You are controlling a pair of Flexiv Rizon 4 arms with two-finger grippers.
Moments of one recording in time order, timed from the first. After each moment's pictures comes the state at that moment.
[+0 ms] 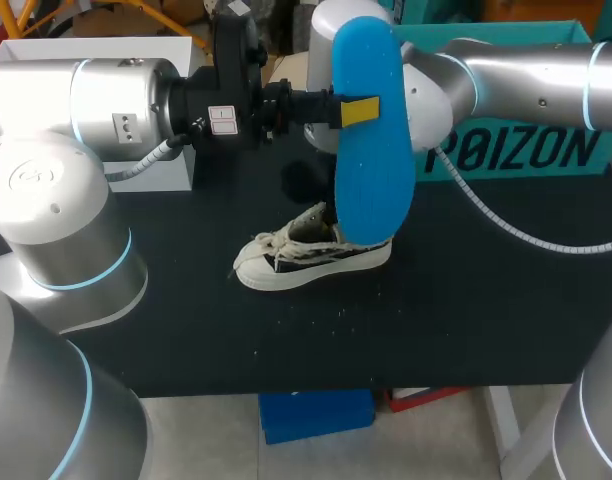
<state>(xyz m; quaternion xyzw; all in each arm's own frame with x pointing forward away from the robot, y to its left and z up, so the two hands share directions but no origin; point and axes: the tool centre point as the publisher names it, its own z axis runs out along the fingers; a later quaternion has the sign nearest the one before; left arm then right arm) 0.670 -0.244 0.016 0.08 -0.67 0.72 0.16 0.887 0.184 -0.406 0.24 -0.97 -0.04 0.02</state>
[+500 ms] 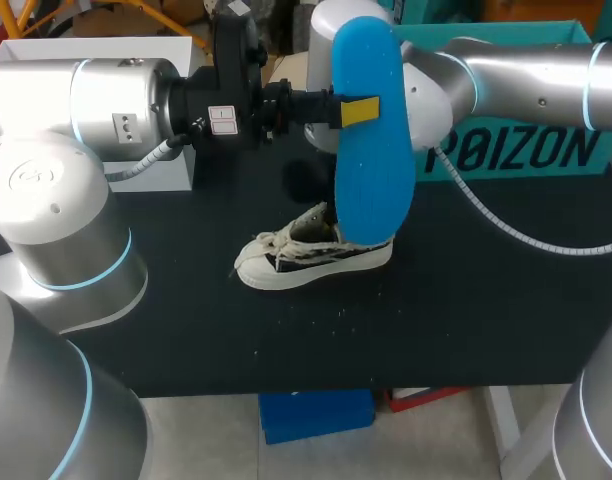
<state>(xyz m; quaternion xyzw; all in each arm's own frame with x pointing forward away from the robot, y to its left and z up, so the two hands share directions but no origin) 0.670 -0.244 0.016 0.08 -0.67 0.72 0.16 0.888 0.179 -0.405 0.22 -0.97 -0.03 0.02</state>
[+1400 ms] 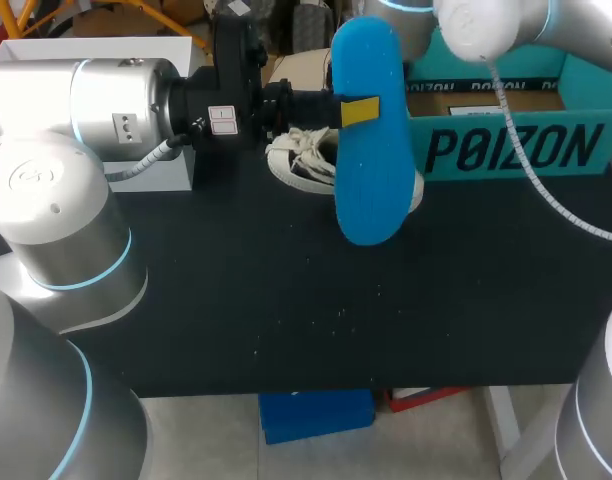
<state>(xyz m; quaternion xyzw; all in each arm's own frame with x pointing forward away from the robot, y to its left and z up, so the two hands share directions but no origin) 0.670 -0.244 0.016 0.08 -0.67 0.72 0.16 0.944 0.120 -0.293 -0.20 -0.98 -0.06 0.02</state>
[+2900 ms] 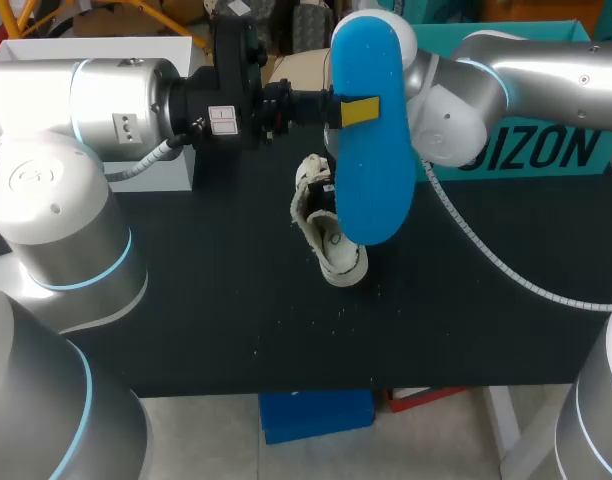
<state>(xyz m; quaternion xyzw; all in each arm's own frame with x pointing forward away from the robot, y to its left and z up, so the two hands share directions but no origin) 0.670 -0.244 0.016 0.08 -0.67 0.72 0.16 0.887 0.155 -0.389 -0.65 -0.76 -0.06 -0.06</state>
